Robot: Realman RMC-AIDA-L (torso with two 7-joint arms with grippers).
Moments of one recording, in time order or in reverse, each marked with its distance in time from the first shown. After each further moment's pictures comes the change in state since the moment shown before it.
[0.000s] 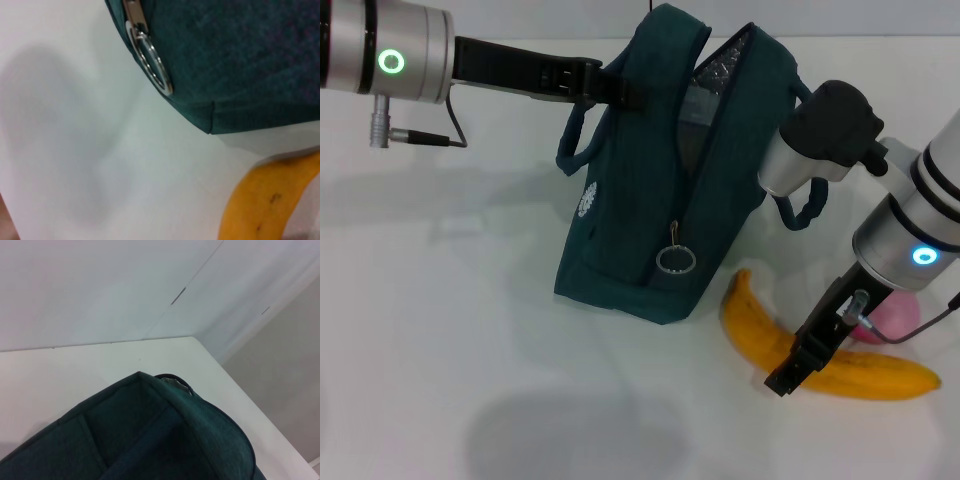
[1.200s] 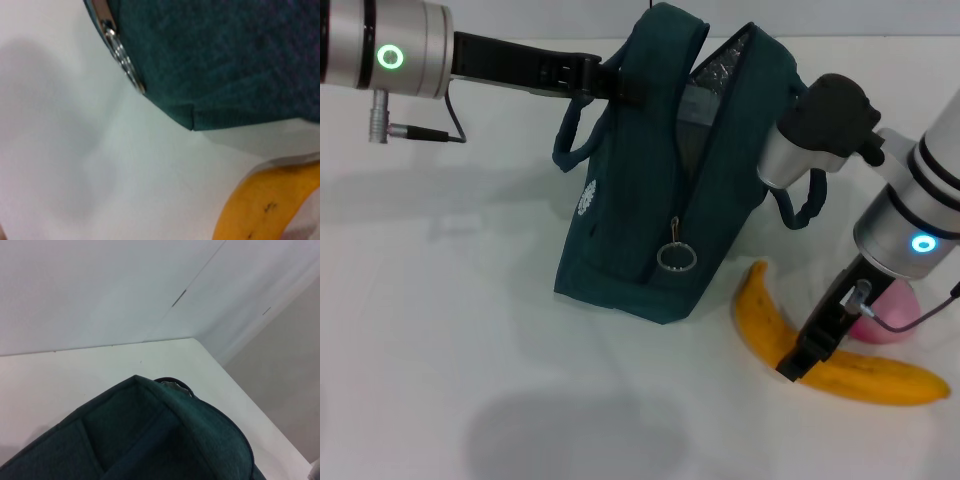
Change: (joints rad) left arm -0.005 0.004 0.000 0.001 0.000 -0.003 0.002; right arm 0.053 -0.007 0.010 0.076 -0.011 0.004 -0.012
